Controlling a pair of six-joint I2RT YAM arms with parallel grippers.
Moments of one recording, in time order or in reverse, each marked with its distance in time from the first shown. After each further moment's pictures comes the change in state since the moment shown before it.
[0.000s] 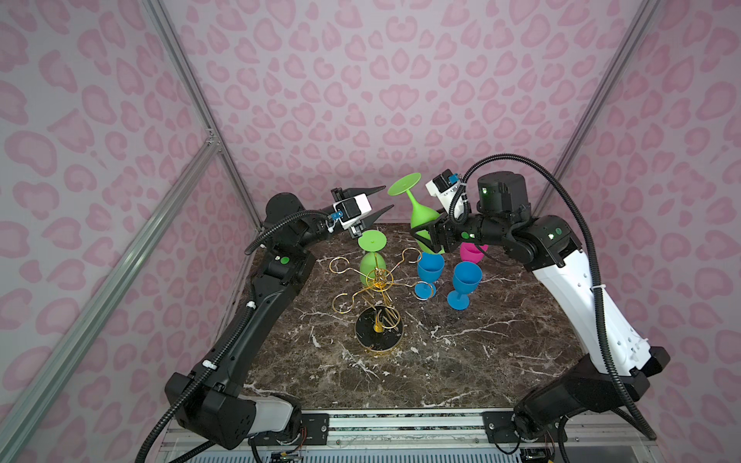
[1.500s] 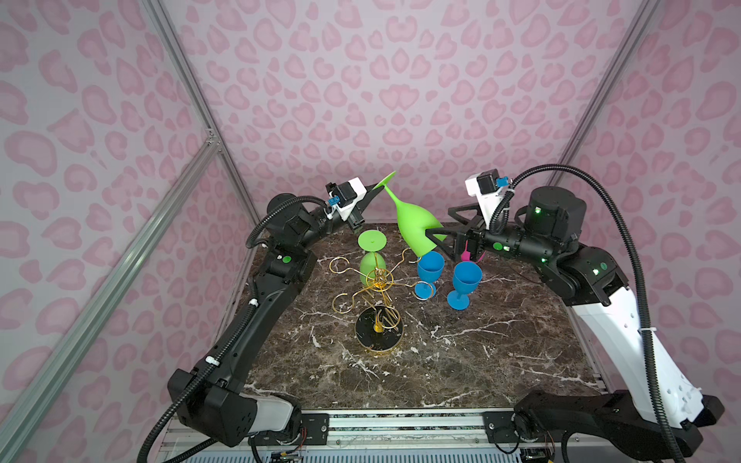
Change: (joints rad) left arm 0.007 0.018 -0.006 0.041 -0.150 -0.179; right arm -0.085 -0.312 -0.307 0.301 -0.143 0.150
